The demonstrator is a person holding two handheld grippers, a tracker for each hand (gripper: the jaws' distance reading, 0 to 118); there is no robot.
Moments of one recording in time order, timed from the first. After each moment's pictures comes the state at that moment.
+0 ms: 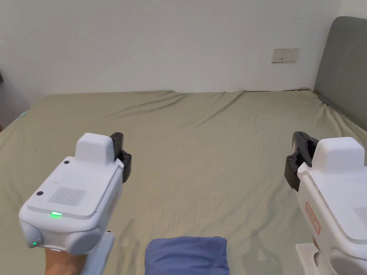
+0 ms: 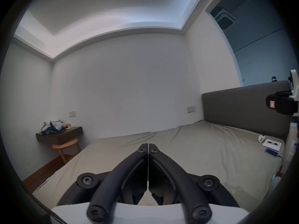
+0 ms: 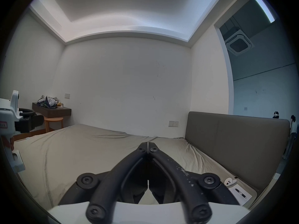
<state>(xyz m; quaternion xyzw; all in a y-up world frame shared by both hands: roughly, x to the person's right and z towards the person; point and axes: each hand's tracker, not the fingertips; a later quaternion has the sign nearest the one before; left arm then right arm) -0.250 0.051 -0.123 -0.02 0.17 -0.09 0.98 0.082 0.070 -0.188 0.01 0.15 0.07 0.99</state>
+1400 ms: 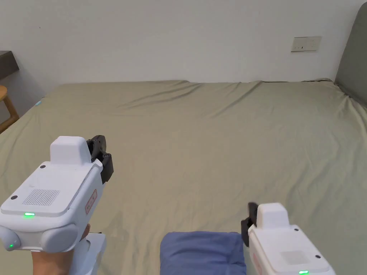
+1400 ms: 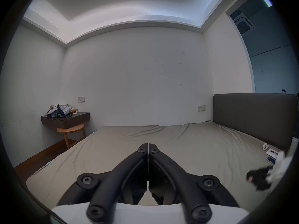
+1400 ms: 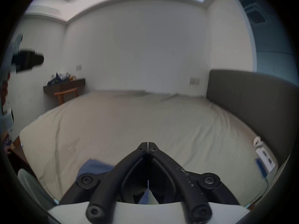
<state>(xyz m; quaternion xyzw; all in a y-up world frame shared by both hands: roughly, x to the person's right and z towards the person) -0.312 0.030 -0.117 -0.04 0.20 -0.02 0.98 0.003 -0.097 -0.210 -0.20 0.23 0.08 0.95</state>
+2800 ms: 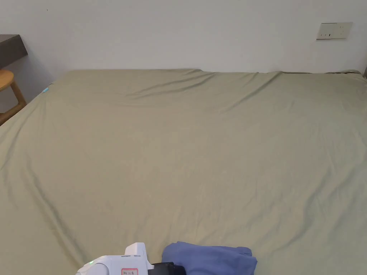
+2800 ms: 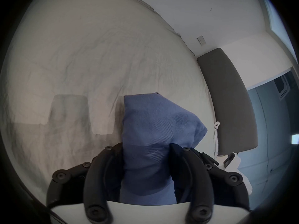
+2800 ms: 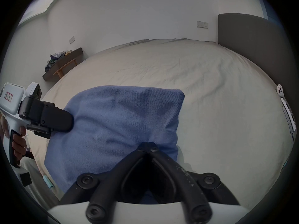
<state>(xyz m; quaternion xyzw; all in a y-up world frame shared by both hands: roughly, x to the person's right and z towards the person) -0.312 -0.222 -0.192 -0.44 -0.02 0.40 0.80 -0.003 -0.232 -0.221 -0.40 0.24 0.04 0.88</state>
